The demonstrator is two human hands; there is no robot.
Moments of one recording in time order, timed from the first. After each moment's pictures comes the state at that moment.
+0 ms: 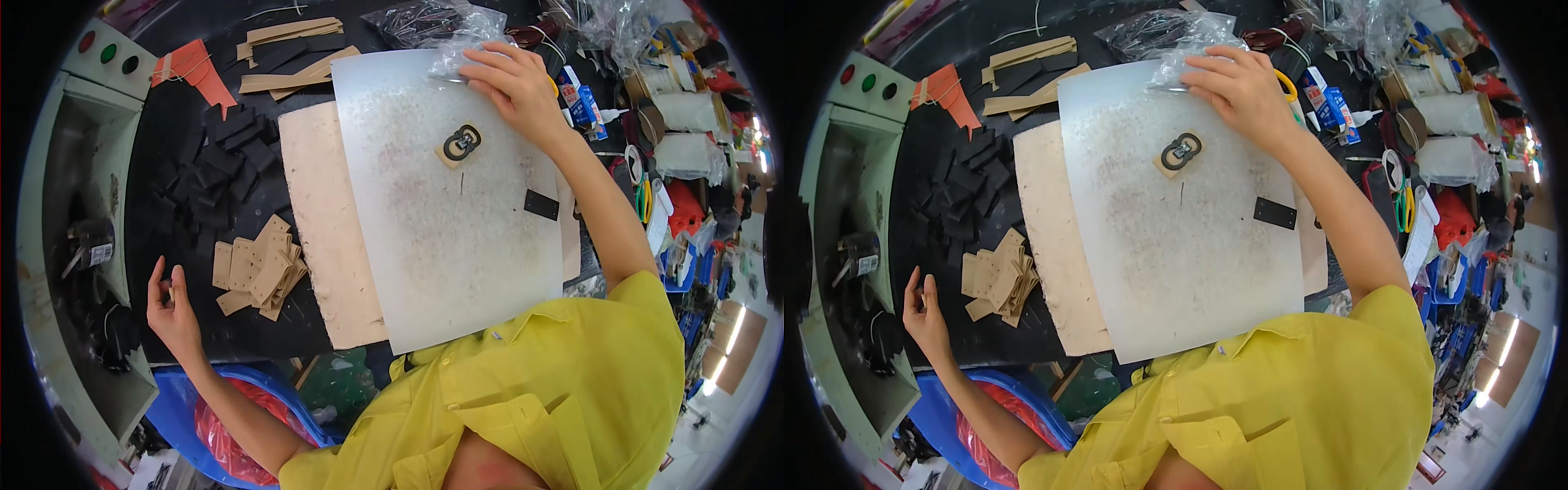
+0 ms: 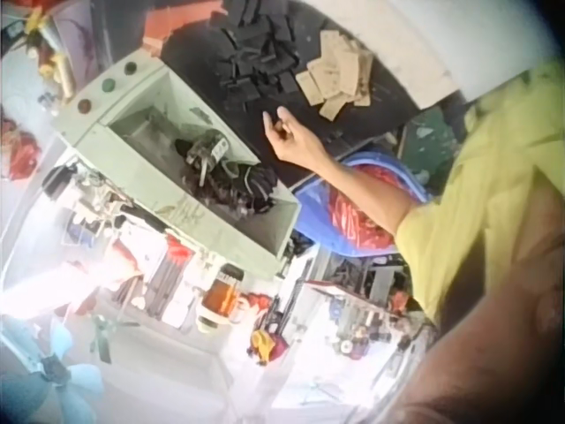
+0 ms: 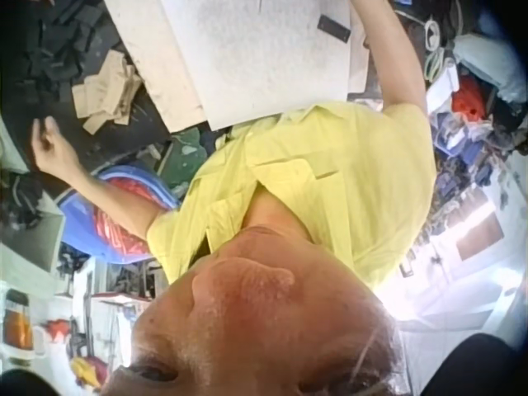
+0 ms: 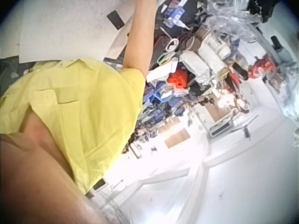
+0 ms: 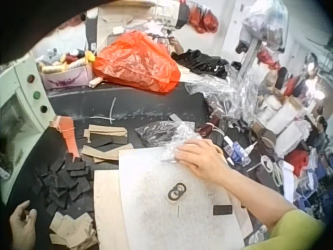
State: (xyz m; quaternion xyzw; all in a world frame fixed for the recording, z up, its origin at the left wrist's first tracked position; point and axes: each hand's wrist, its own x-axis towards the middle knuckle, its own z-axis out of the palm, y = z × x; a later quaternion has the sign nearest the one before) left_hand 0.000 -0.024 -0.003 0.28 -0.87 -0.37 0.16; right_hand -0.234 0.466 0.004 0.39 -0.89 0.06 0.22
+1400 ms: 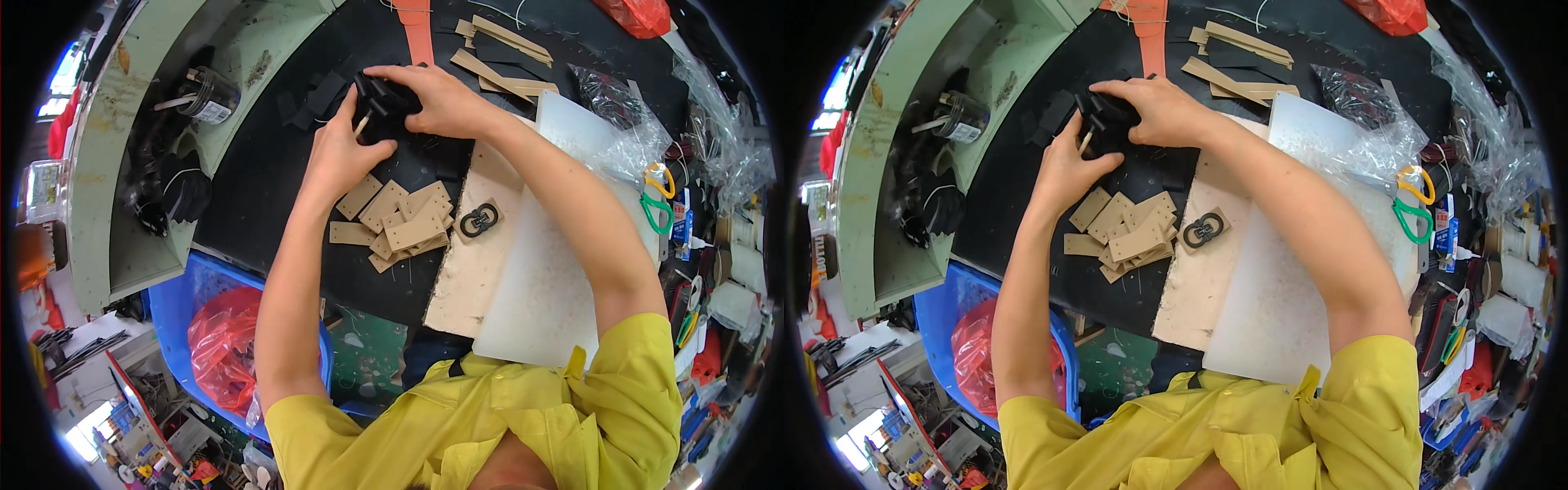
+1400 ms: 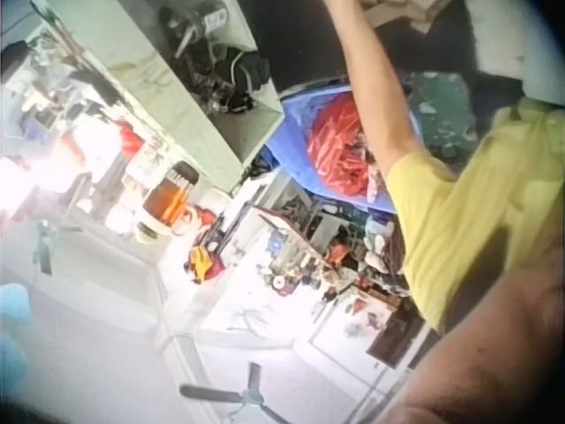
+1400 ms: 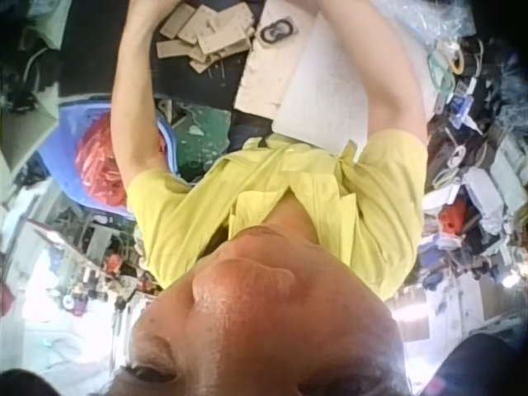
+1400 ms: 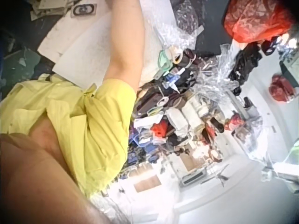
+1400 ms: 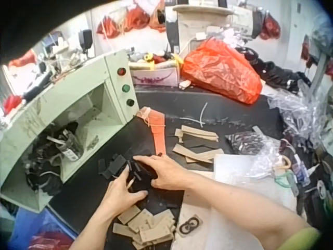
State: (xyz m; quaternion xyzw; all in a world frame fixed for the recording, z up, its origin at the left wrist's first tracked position) left_hand -0.089 0.007 0.003 0.19 -0.91 -0.38 0.02; right_hand -0.234 0.147 -0.022 0.52 -0.74 0.40 -0.16
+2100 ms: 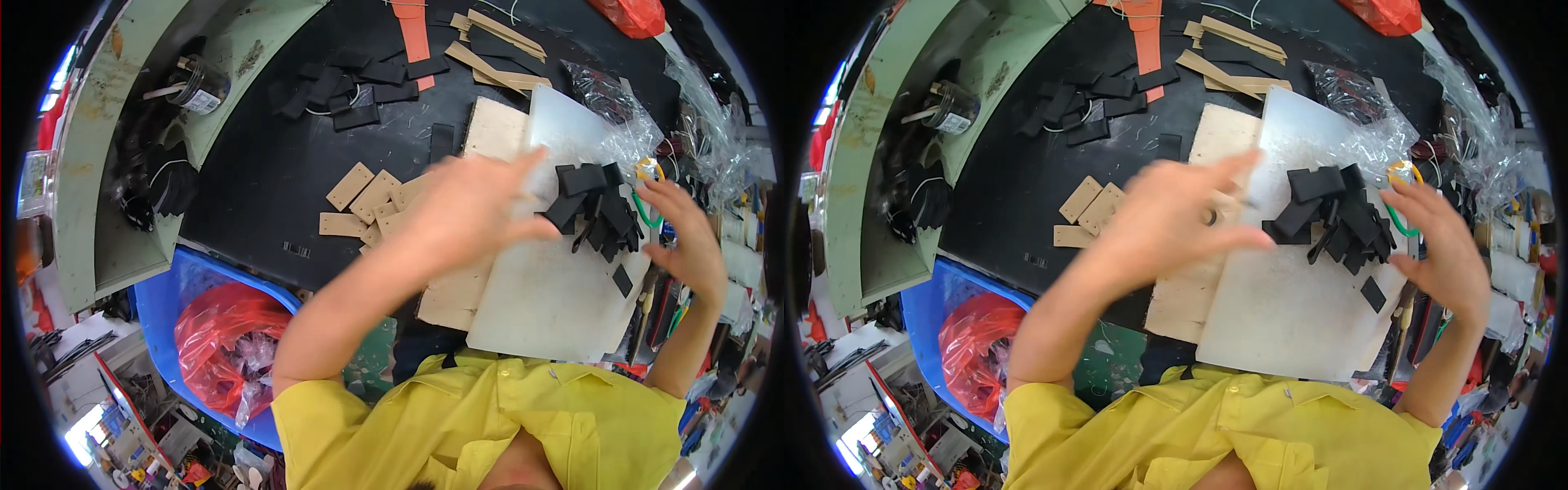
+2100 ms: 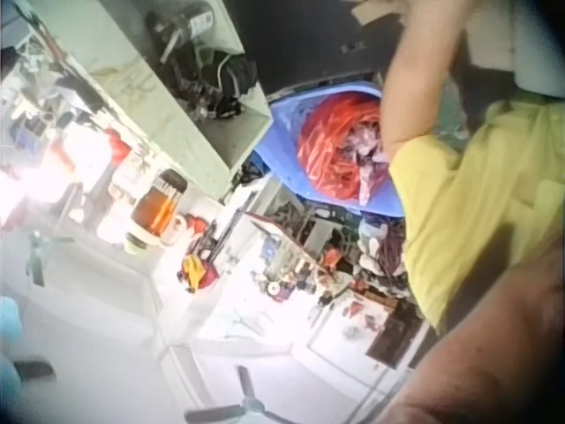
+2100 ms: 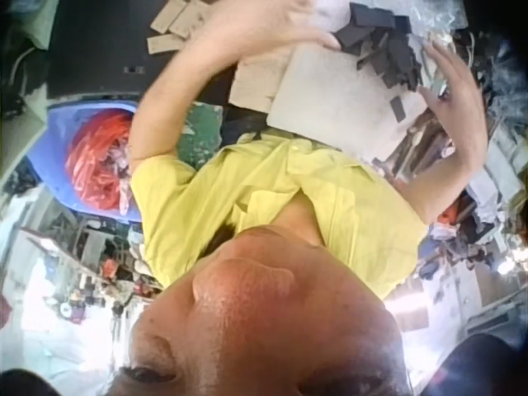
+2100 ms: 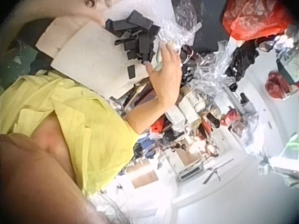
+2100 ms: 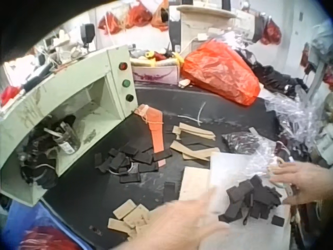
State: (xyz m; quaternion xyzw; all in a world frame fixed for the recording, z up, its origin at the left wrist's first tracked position) left_hand -0.074 0.128 0.050 -0.08 -0.90 -0.43 0.00; right_hand -0.176 0.432 0.142 0.39 -0.91 0.03 -0.16
